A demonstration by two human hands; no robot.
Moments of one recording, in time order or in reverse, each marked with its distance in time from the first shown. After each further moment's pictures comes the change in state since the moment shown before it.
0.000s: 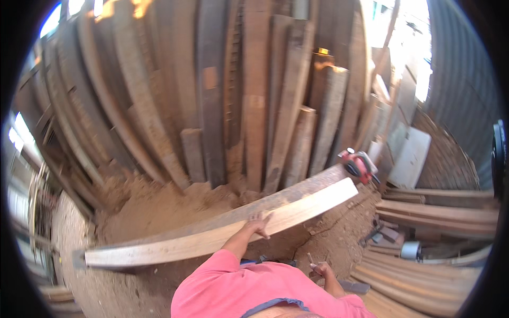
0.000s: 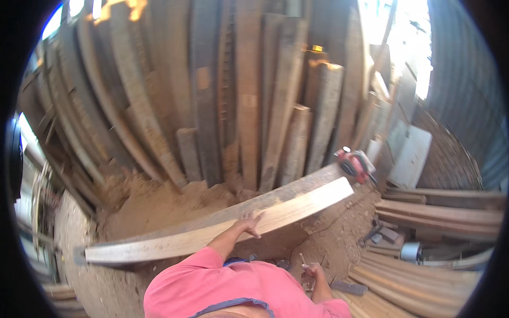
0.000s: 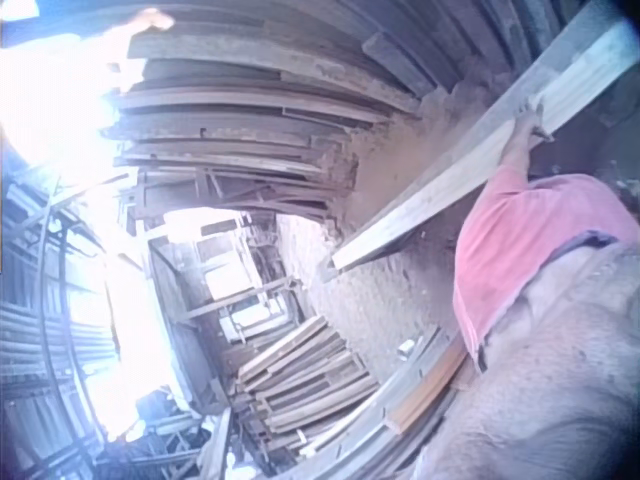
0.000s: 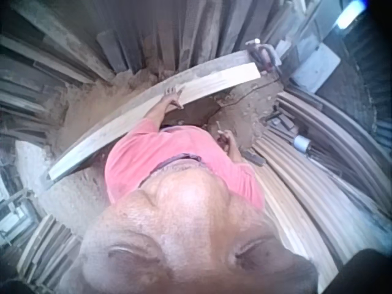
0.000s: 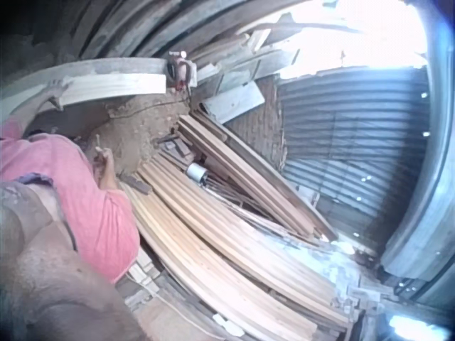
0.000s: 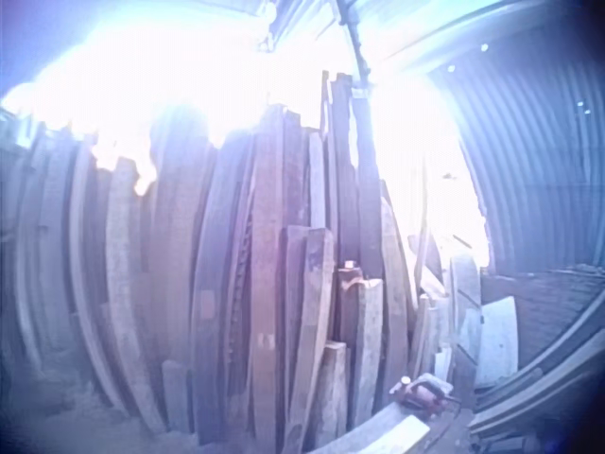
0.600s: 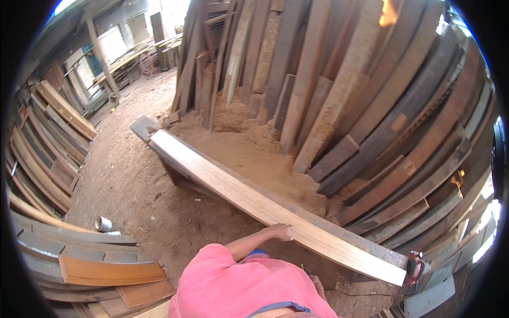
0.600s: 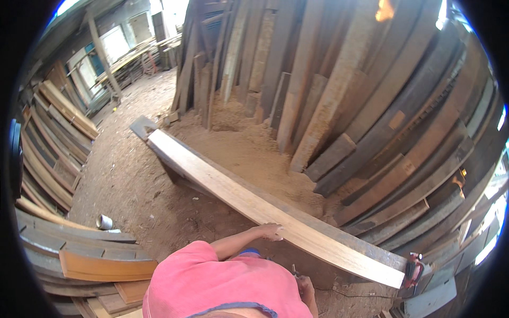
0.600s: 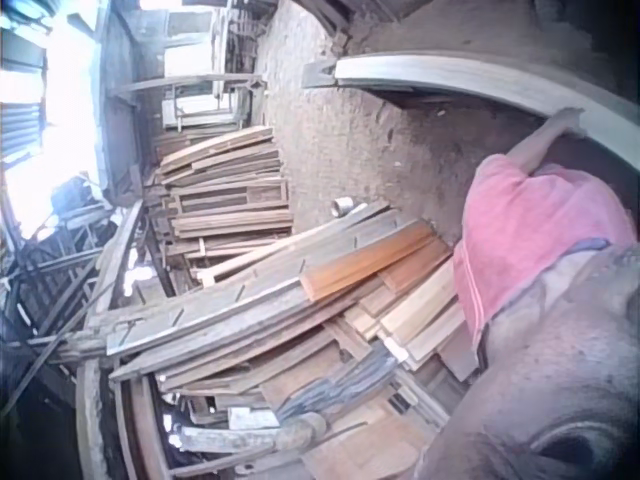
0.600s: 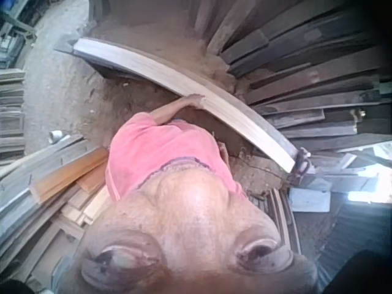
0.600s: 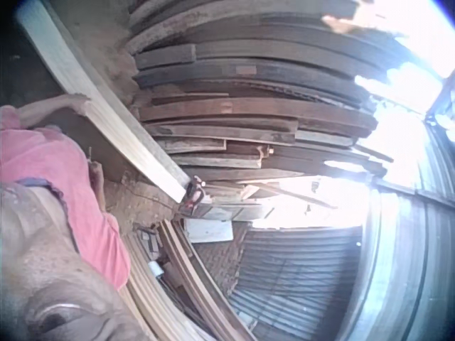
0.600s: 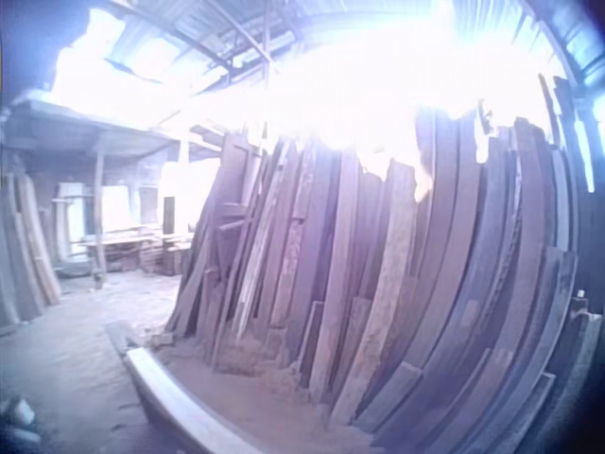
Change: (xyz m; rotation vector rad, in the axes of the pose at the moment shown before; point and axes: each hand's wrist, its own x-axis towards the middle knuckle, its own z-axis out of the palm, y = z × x) left_hand -0.299 -0.179 0.101 -0.619 0.453 -0.227; right_hand 0.099 -0.152 0.192 -0.830 0.073 -0.941
